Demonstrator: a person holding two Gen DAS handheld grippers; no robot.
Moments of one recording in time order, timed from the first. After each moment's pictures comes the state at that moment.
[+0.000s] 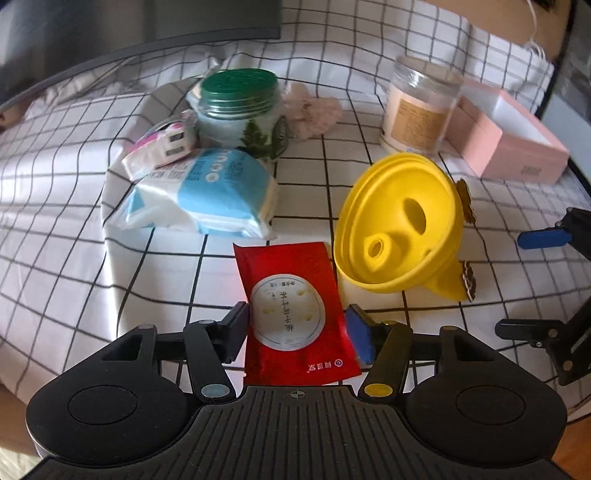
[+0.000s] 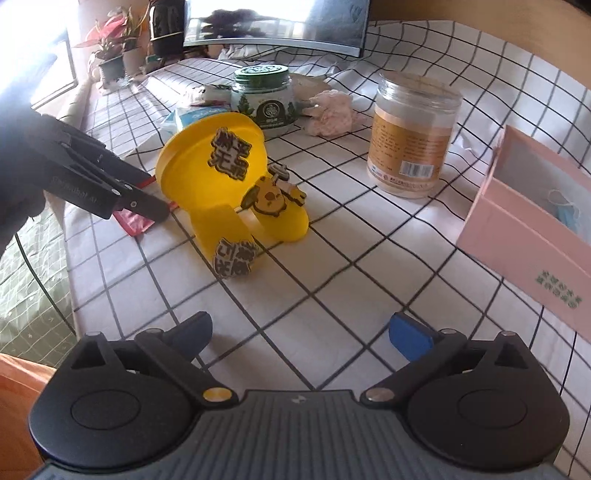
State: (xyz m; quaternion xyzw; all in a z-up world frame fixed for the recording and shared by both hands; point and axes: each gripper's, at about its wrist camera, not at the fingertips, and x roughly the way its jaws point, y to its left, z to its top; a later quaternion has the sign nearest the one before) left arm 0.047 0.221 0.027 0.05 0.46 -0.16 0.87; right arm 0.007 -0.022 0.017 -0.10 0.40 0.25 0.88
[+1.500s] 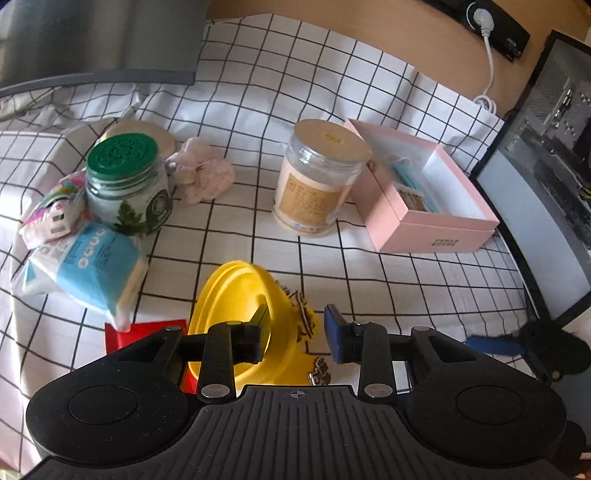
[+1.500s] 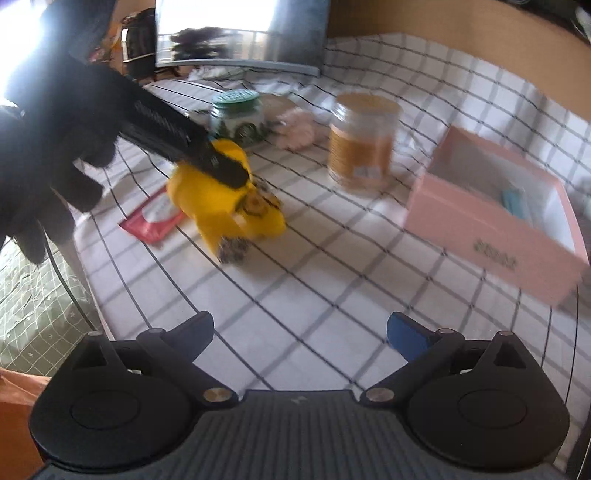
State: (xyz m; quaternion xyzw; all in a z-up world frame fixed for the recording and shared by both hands) left arm 0.068 0.148 0.075 -0.03 0.45 -0.24 0.86; right arm -0.041 -0.047 0.042 -0.07 0.41 0.18 0.89
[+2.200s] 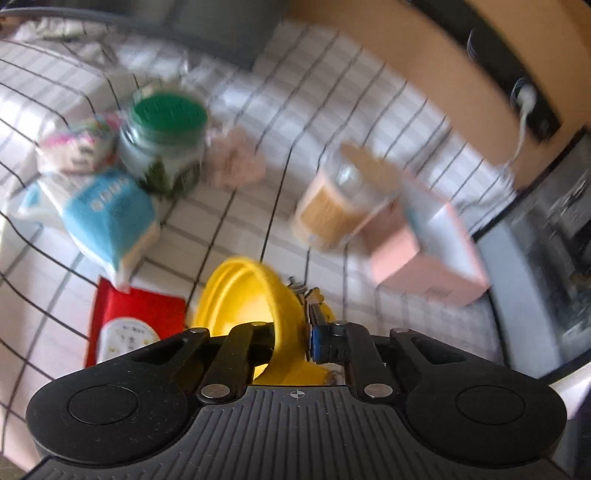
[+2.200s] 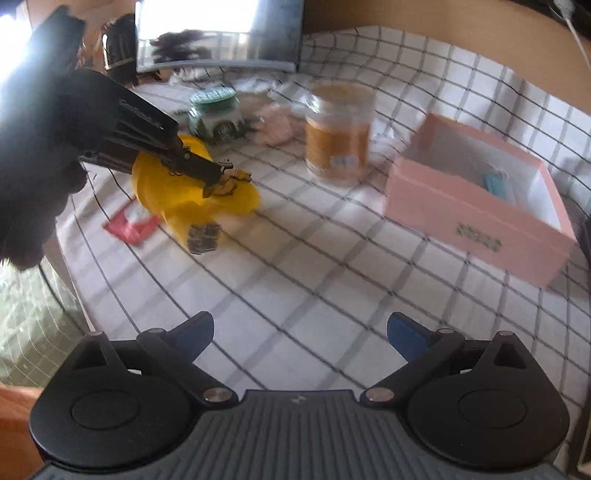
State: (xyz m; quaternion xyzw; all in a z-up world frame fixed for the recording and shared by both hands) left arm 0.064 0.195 0.067 -0.19 0.43 -0.21 0.86; right arm -0.031 -0.043 0.048 -0.05 0.40 0.17 0.90
